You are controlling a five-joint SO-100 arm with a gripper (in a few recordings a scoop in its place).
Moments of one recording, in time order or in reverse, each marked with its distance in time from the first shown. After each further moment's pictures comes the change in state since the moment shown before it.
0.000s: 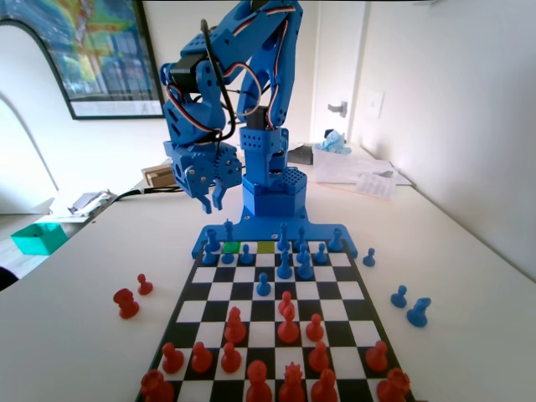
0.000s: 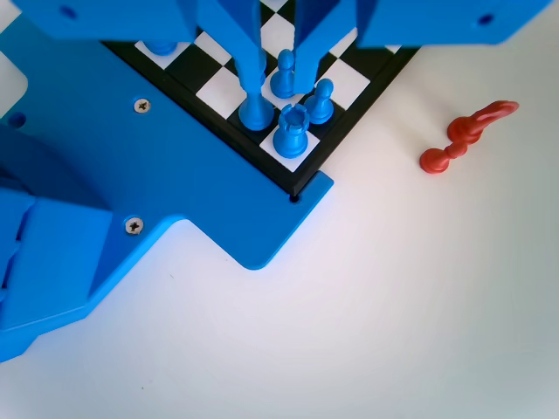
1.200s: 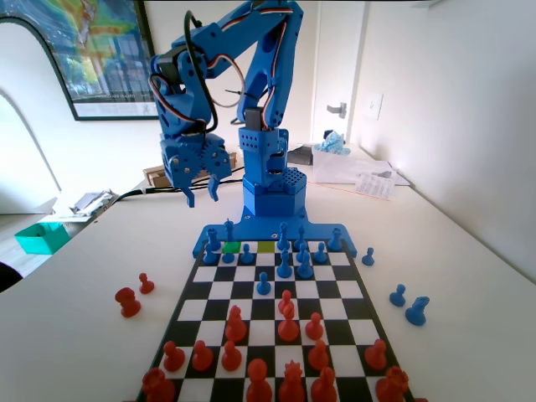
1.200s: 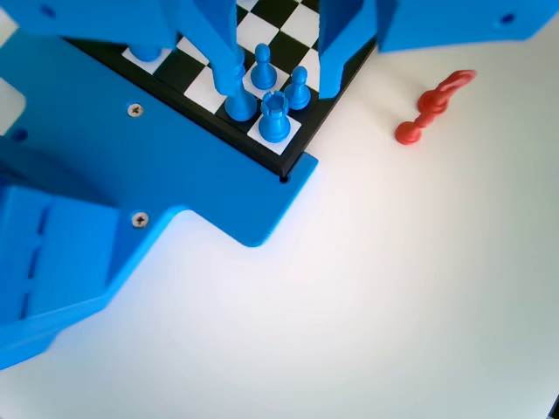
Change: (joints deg) arm 6.4 -0.1 -4.0 3.3 0.2
